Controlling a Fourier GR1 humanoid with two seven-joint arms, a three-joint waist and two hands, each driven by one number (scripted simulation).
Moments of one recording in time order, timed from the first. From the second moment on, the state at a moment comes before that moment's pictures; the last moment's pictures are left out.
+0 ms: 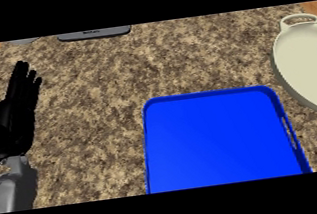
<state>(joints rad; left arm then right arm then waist) -0.21 0.19 0.10 -1.66 0.06 0.13 0.25 -0.30 -0.45 -0.36 -1.43 0.79 -0.20 0.13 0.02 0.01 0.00</state>
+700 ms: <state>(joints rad) -0.23 0.19 0.12 -1.62 0.07 0.11 0.23 -0.58 -0.53 -0.46 -0.66 0.76 -0.33 -0.15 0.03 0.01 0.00</state>
